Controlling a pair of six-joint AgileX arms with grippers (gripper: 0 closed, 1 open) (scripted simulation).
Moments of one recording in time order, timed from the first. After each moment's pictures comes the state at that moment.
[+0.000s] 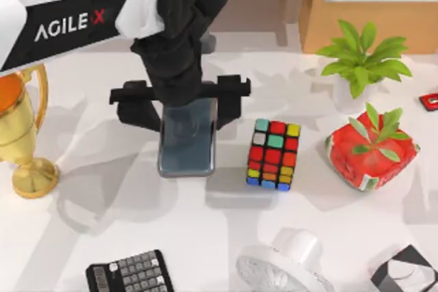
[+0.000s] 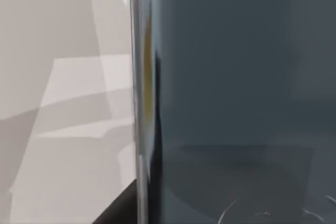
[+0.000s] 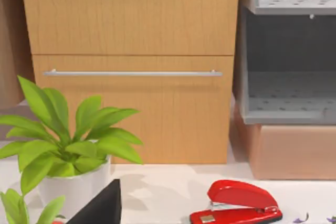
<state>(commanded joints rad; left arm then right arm) -0.56 2.07 1.61 -0.97 0.03 -0.51 0.00 0.00 0.00 0.00 0.00 0.00</state>
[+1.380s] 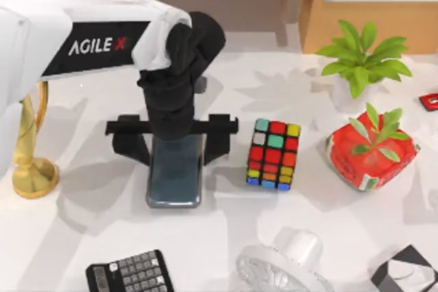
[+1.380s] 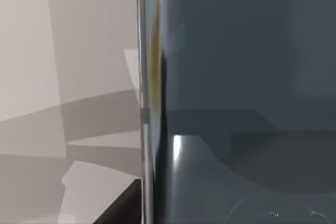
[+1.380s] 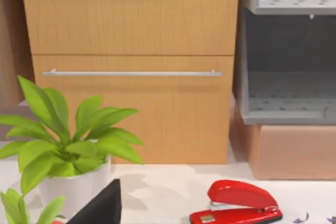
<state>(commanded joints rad) -0.55 2.17 1.53 -0.92 0.00 -0.52 0.00 0.00 0.00 0.00 0.00 0.00</state>
